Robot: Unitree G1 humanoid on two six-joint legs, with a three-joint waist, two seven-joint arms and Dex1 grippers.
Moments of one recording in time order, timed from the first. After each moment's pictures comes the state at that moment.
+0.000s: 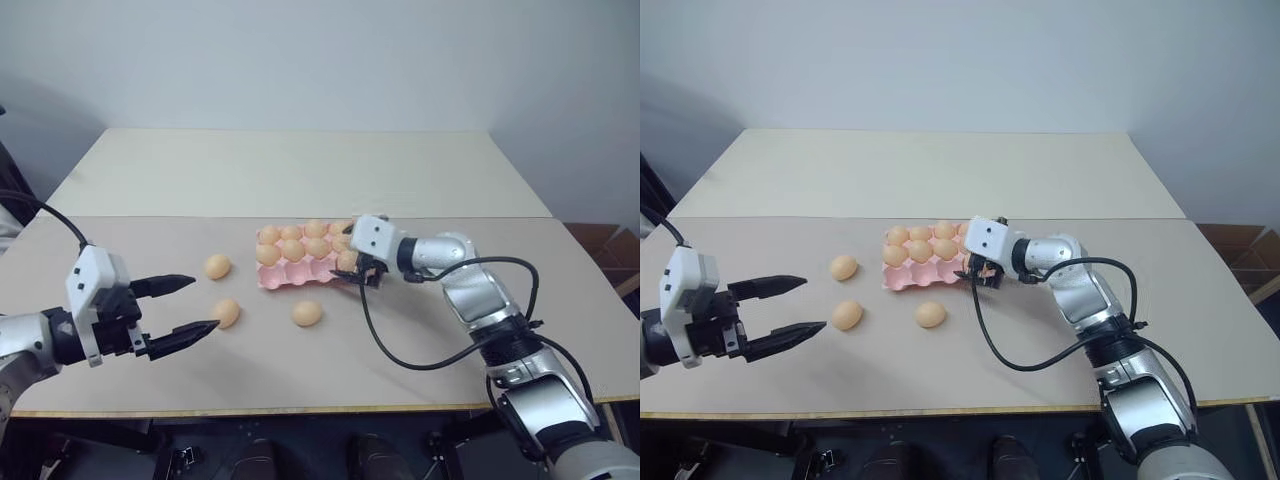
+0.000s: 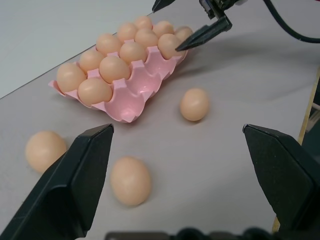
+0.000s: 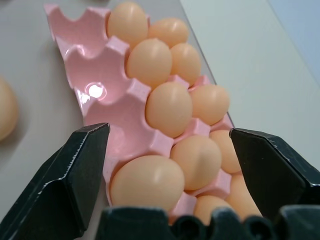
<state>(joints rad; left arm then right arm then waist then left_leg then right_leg) 0.11 0.96 0.57 -0.53 -0.77 0.66 -0.98 -0.78 -0.48 0.27 0.10 -0.06 0.25 0.89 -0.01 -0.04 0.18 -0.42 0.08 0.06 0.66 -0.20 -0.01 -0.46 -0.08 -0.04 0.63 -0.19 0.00</state>
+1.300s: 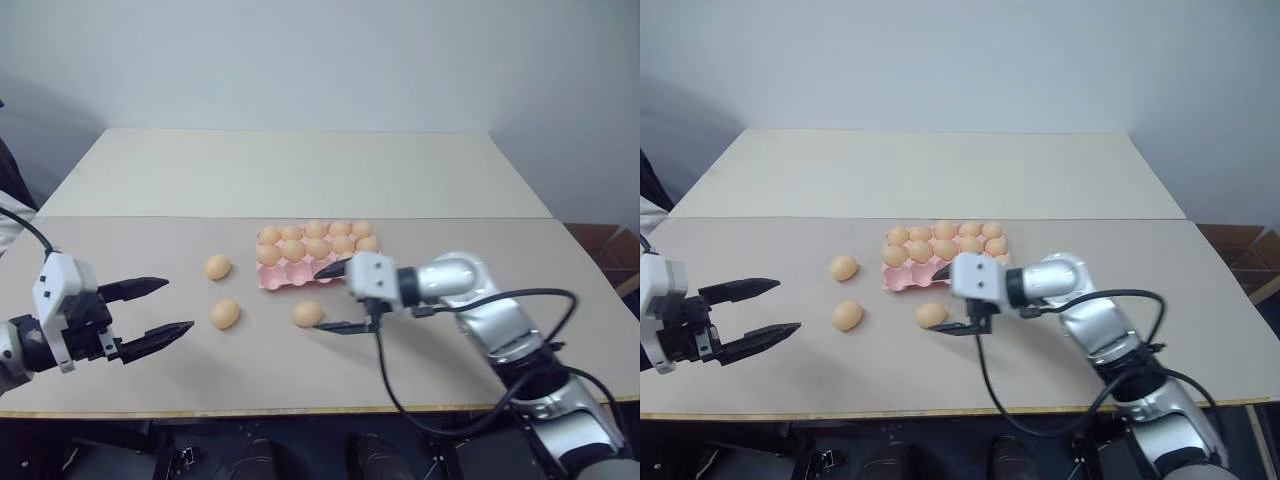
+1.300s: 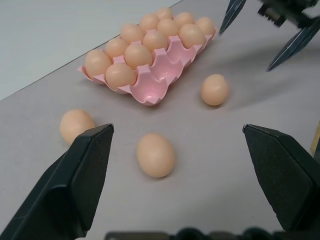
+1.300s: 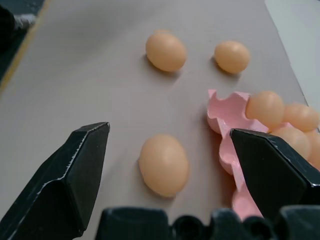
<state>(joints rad) 0.18 0.94 0.64 -0.45 -0.72 0.58 -1.07 -0.66 -0.50 0.47 -0.13 0.04 0.27 1.02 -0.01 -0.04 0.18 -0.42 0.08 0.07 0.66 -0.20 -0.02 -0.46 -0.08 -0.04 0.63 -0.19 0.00</state>
